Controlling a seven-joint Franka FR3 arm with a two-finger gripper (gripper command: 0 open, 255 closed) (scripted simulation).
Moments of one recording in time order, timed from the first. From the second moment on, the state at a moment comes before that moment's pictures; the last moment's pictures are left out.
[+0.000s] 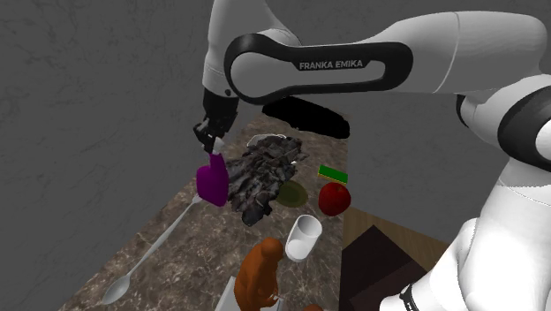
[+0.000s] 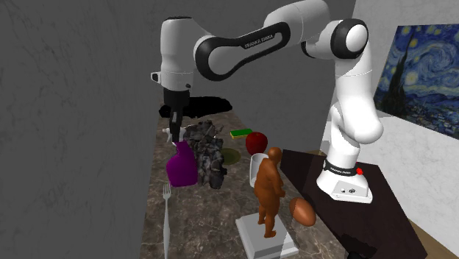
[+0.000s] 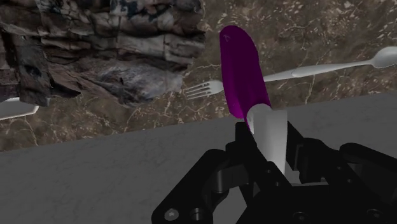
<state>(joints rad) 0.27 0.27 0.32 -1.60 -0.14 1.99 0.16</state>
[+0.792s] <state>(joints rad) 0.14 0.11 0.26 -1.75 -0.06 2.00 -0.04</state>
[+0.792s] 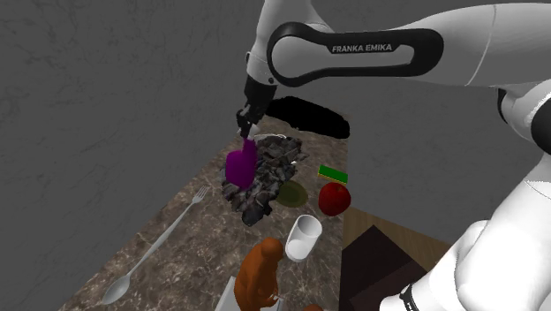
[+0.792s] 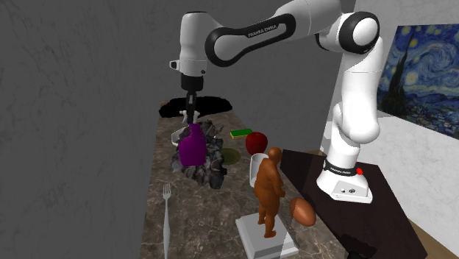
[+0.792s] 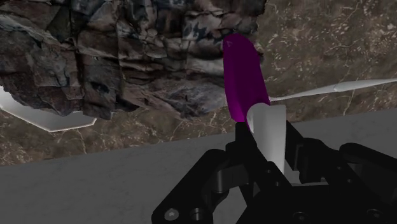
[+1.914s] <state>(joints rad) -0.07 0.01 0.08 -1.87 0.04 2.02 -0.46</state>
